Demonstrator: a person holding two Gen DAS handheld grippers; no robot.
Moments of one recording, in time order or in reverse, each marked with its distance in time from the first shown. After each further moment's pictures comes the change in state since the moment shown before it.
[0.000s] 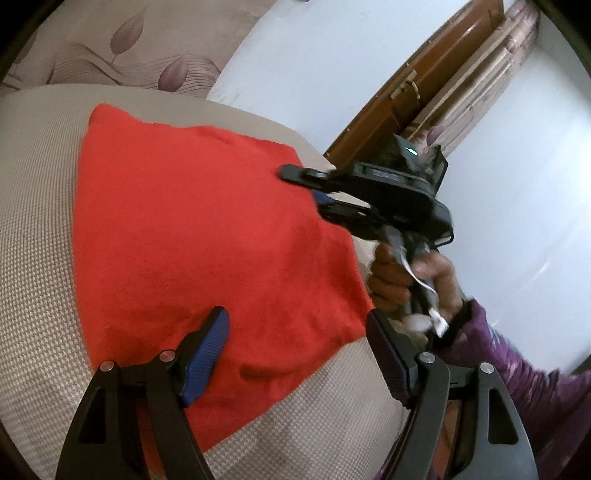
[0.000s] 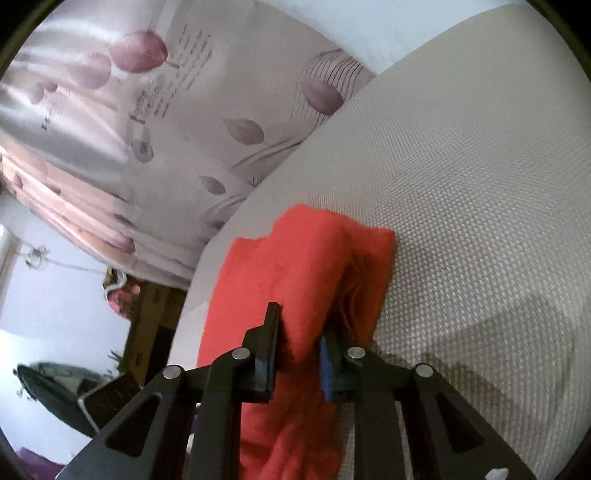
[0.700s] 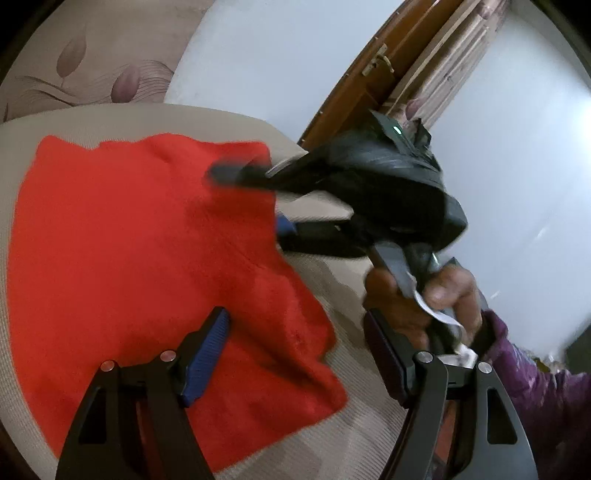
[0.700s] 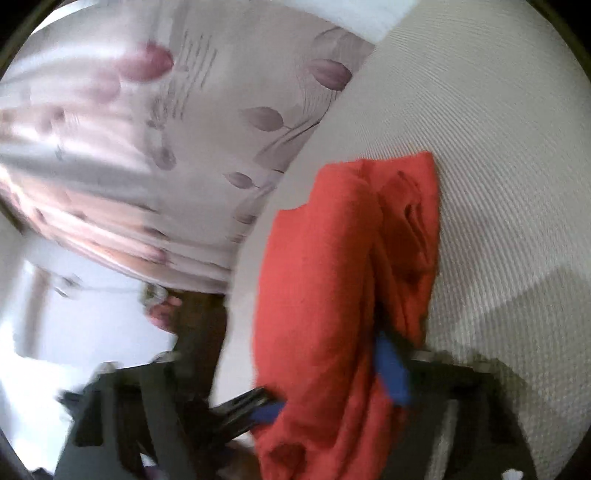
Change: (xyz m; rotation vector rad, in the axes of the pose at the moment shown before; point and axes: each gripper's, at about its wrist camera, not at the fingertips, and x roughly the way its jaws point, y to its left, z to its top) left arm 0.030 -0.031 0.013 0.128 0.058 -0.022; right arm 0.022 0.027 -0.025 0.061 0.085 0.047
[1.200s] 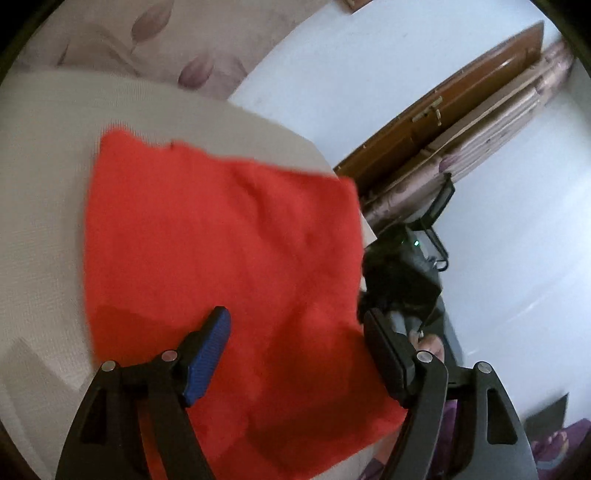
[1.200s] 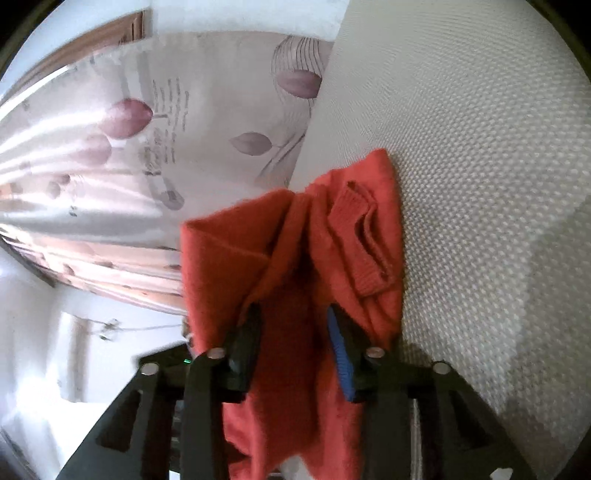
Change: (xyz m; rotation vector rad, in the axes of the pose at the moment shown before) left arm -0.032 0.061 0.035 -0.275 -0.031 -0.033; right arm -0.016 -0.058 -0.004 0.273 -0.085 0.289
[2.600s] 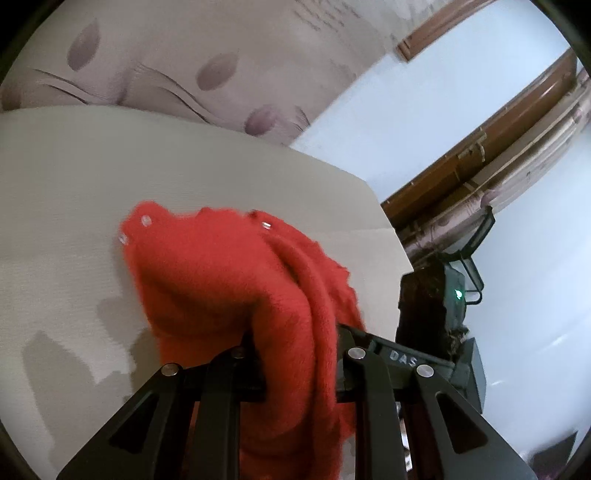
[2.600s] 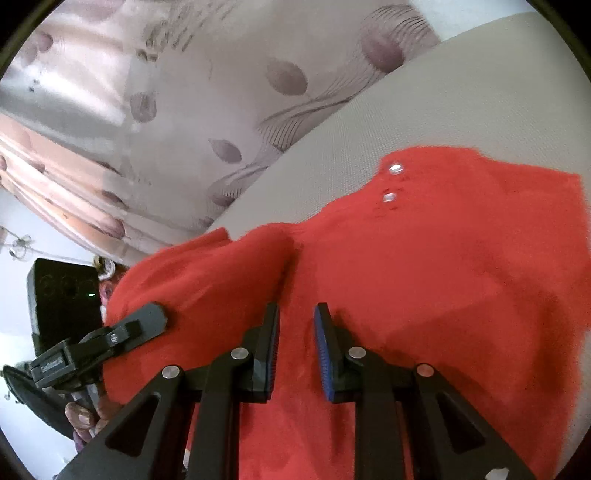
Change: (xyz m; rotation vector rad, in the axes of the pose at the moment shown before) left arm -0.053 0.027 0.060 -0.071 -0.045 0.188; right arm 0.112 0.076 -0.040 -0.358 0.044 -0.378
